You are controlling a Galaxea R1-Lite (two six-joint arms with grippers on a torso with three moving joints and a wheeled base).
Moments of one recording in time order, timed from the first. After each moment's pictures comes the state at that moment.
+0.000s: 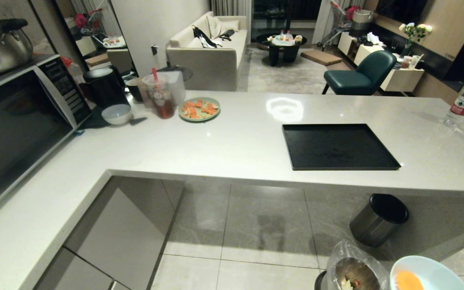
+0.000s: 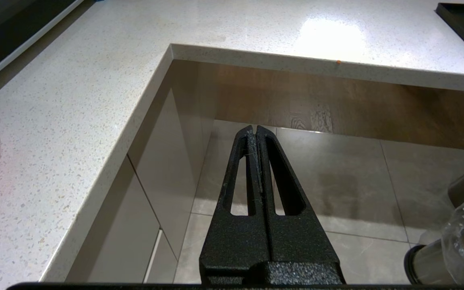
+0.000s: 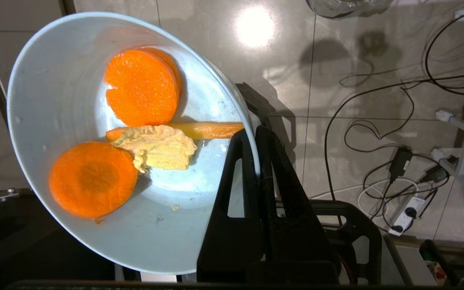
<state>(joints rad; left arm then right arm) 0.00 0.00 0.00 -0.01 0.02 -0.06 0.02 1.07 -0.52 0.47 0.14 0.17</state>
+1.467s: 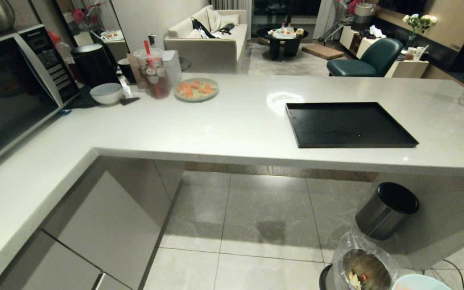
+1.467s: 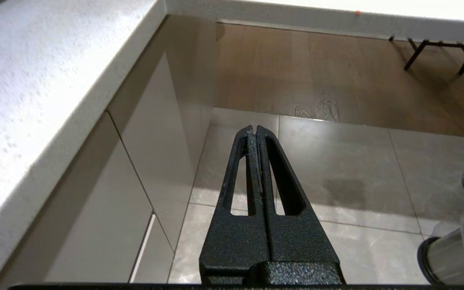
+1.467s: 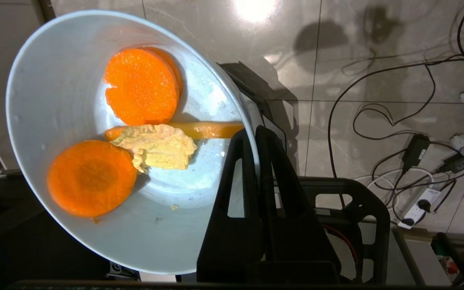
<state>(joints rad) 0.00 0.00 0.00 -0.01 0.02 -0.06 0.02 1.07 -0.46 0.48 0.15 0.17</state>
